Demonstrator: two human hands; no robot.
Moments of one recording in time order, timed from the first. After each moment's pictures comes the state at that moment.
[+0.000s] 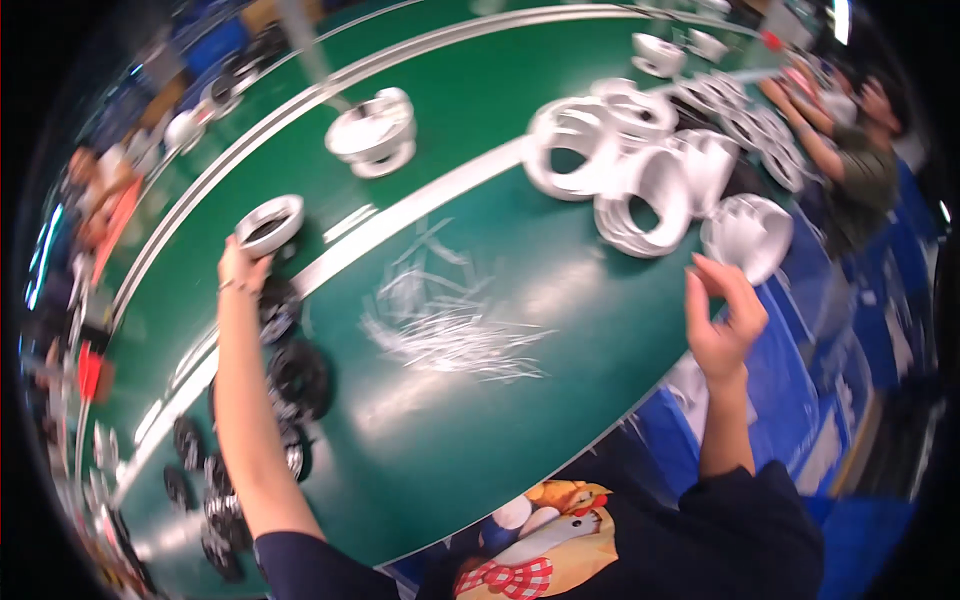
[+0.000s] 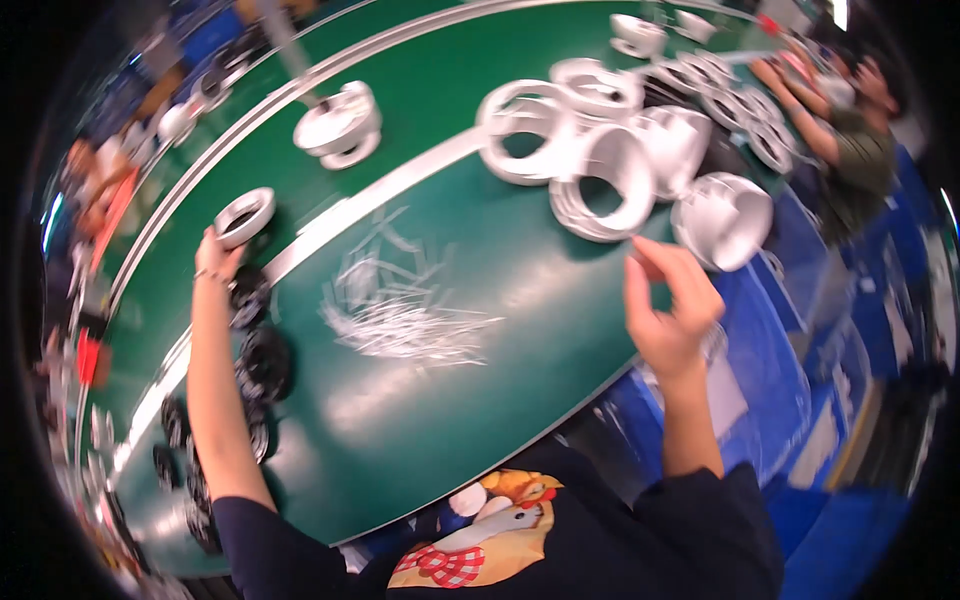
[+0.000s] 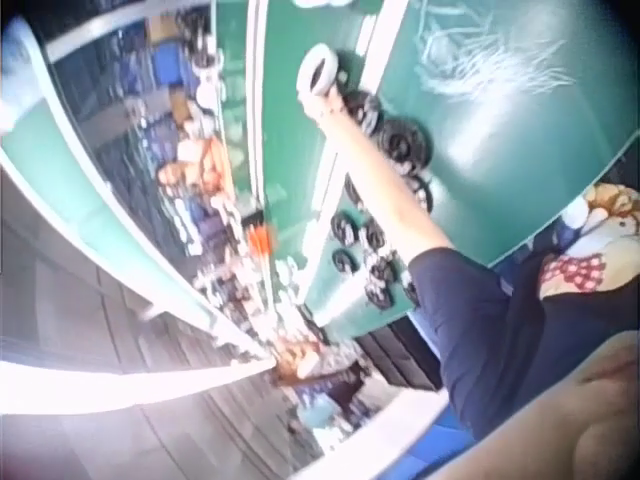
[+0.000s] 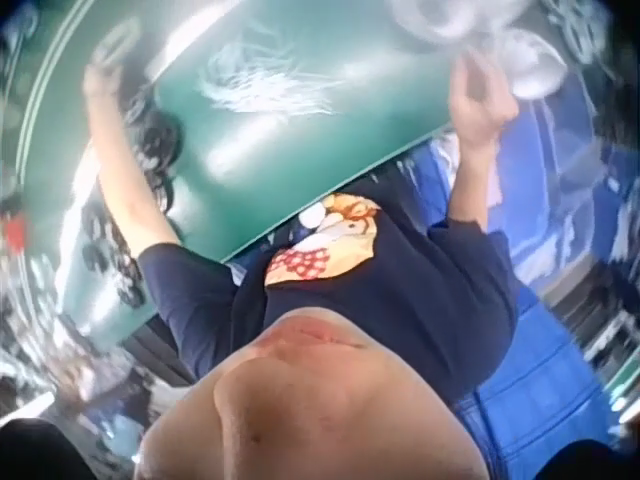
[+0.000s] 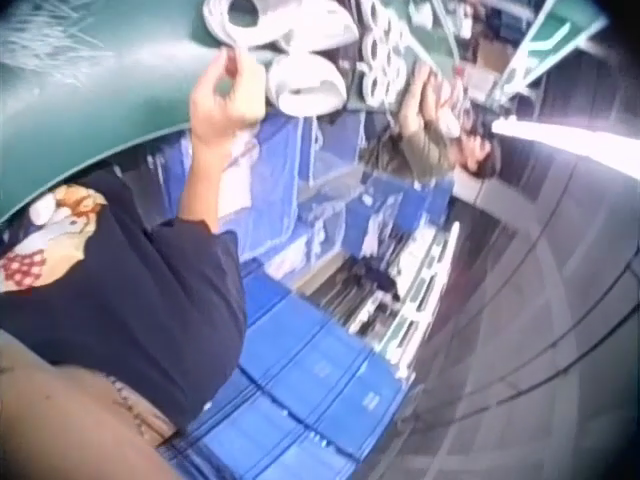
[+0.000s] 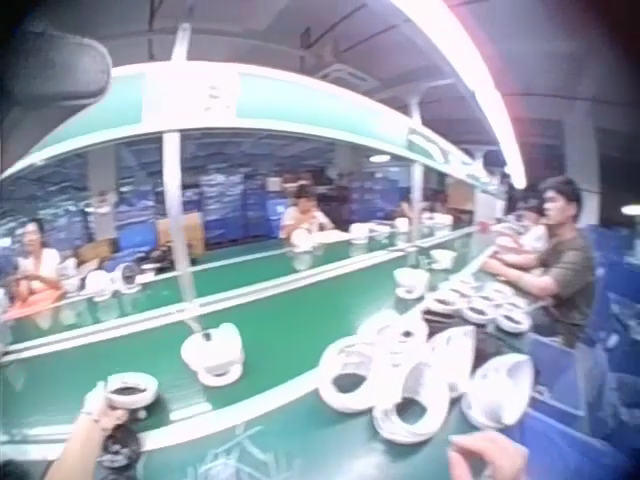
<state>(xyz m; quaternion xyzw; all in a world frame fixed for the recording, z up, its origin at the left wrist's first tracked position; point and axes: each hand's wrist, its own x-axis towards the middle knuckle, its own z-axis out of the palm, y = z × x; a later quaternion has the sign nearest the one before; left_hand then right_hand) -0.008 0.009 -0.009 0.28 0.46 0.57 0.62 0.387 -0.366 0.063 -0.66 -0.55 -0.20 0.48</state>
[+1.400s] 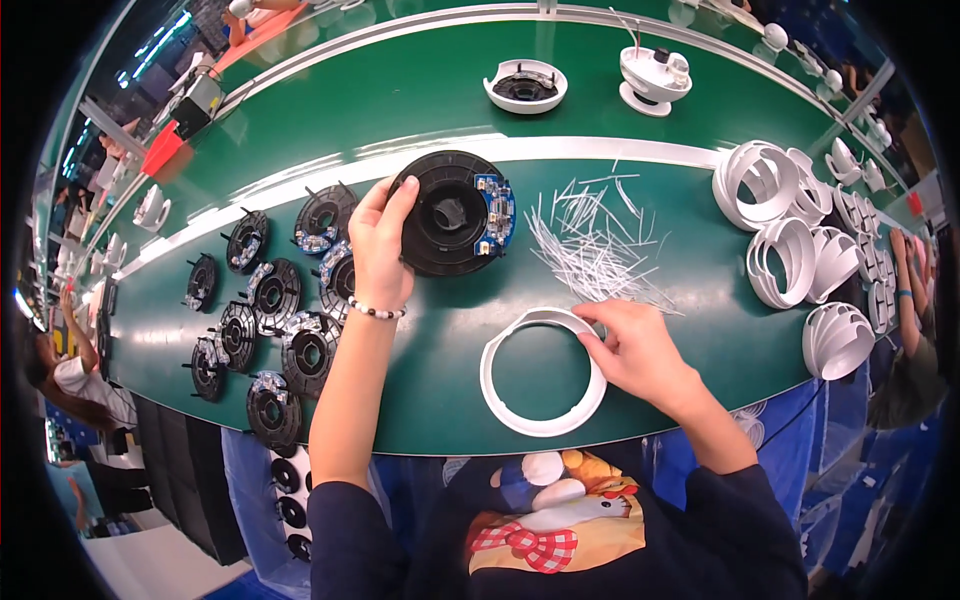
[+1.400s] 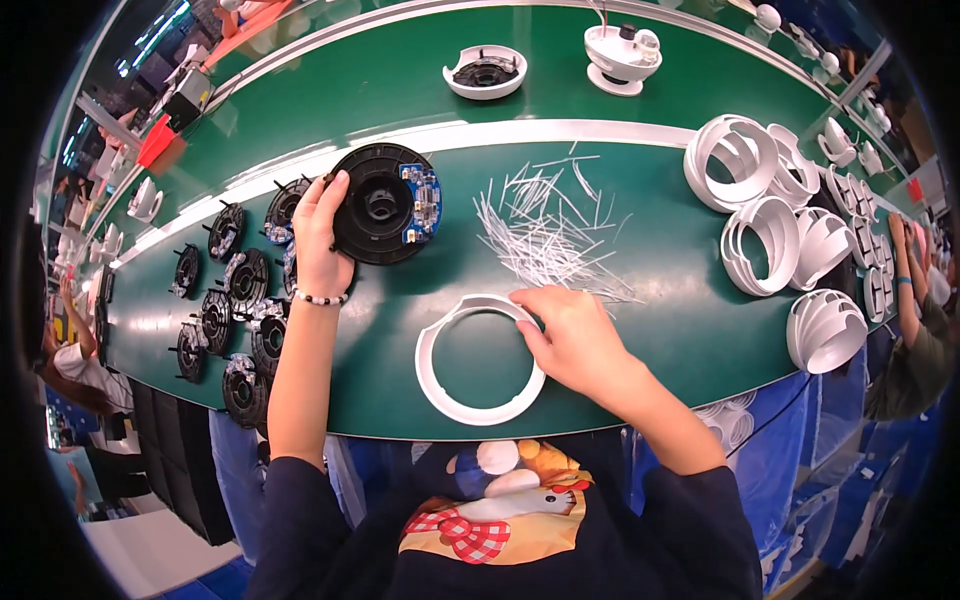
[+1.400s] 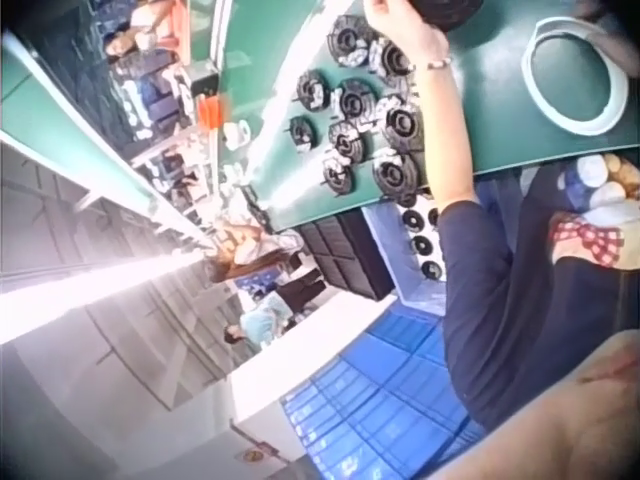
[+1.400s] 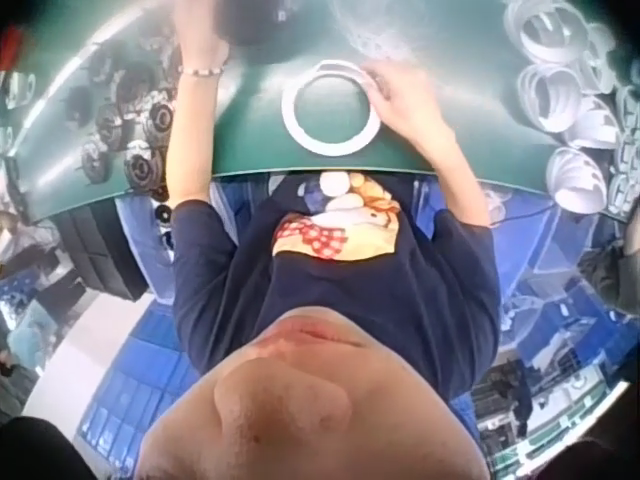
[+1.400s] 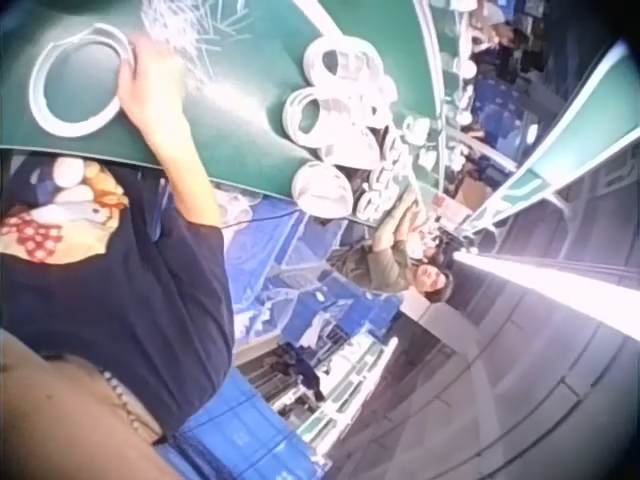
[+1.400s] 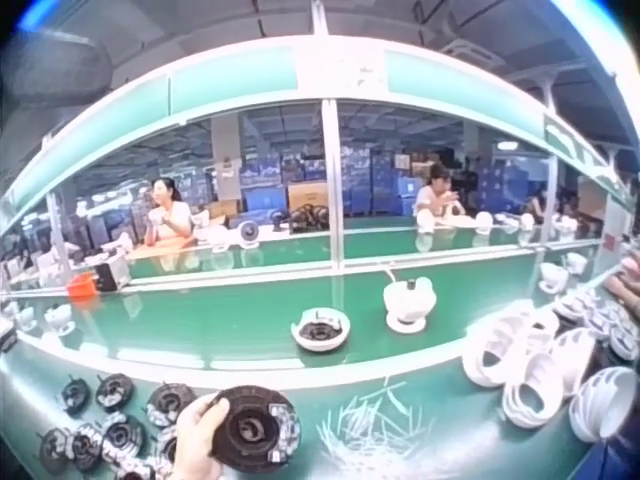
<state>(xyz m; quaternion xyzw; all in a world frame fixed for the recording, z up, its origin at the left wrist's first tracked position) -0.008 -0.224 0.032 0.37 0.36 0.67 0.53 0.240 -0.307 0.024 -0.46 -0.79 0.27 0.30</state>
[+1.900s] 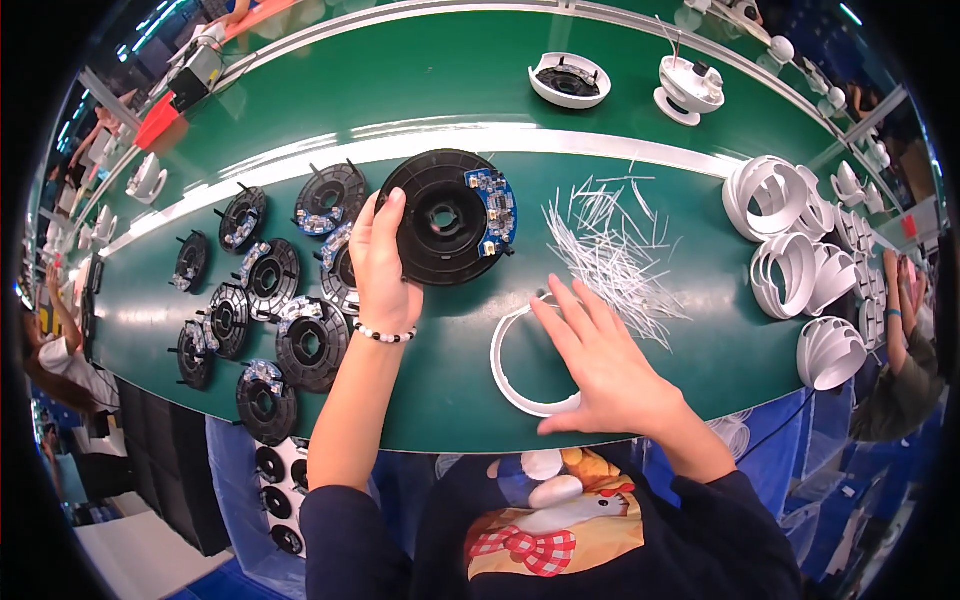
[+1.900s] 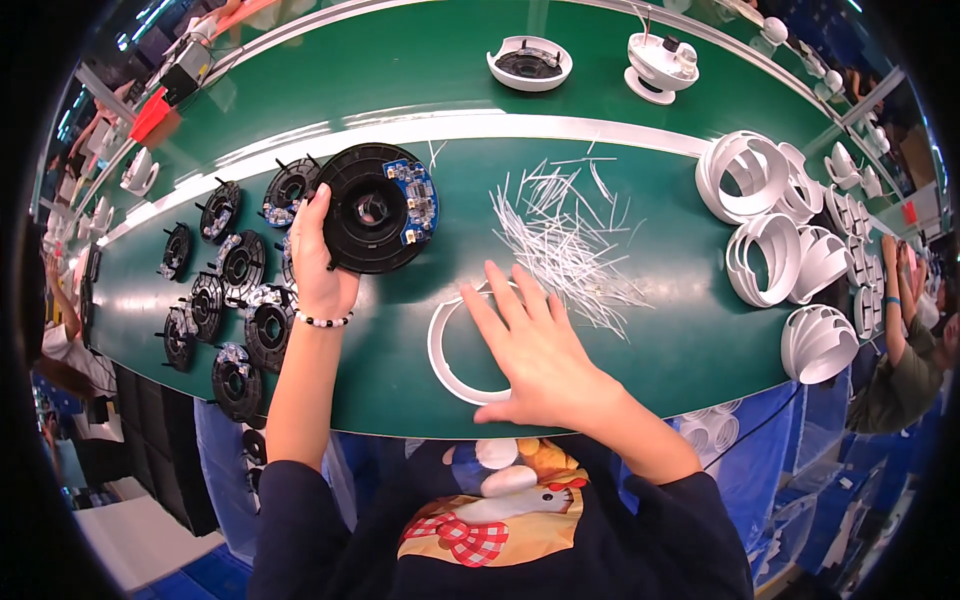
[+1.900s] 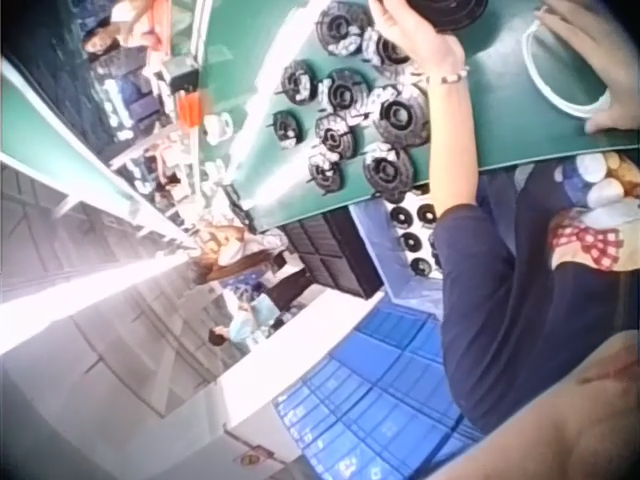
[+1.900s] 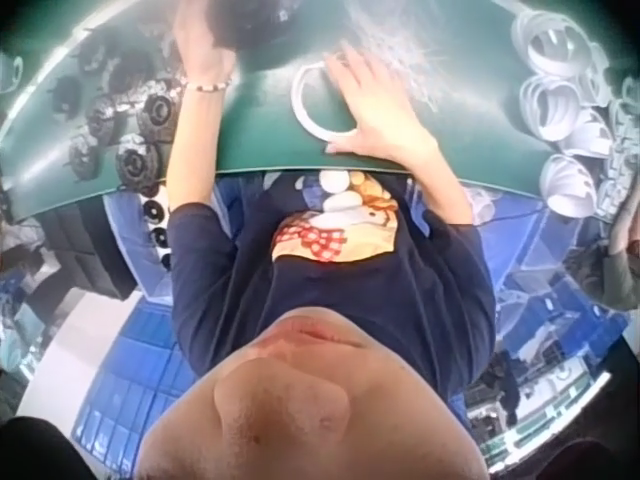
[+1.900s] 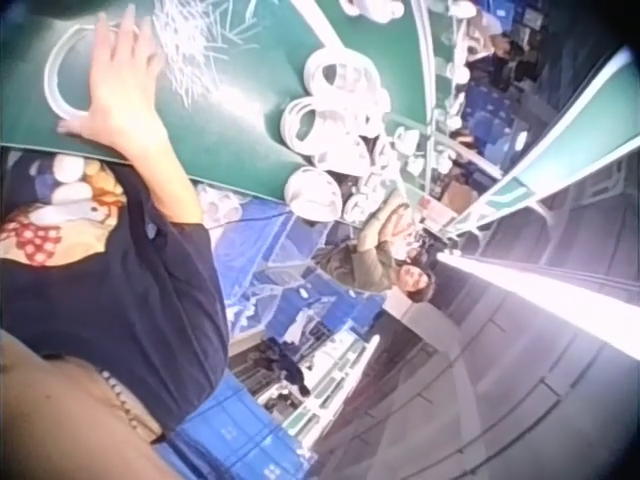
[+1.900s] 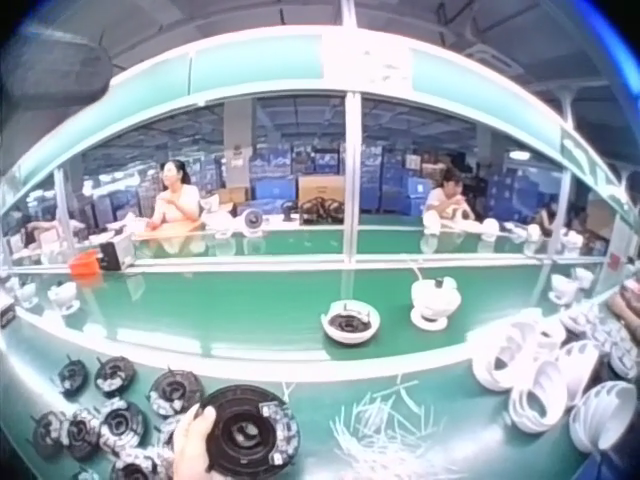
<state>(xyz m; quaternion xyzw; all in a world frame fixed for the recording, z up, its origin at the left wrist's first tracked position) -0.018 -0.252 0.025 0.27 0.33 0.73 0.54 0.197 -0.320 0.051 -0.41 -0.89 0.20 0.04</state>
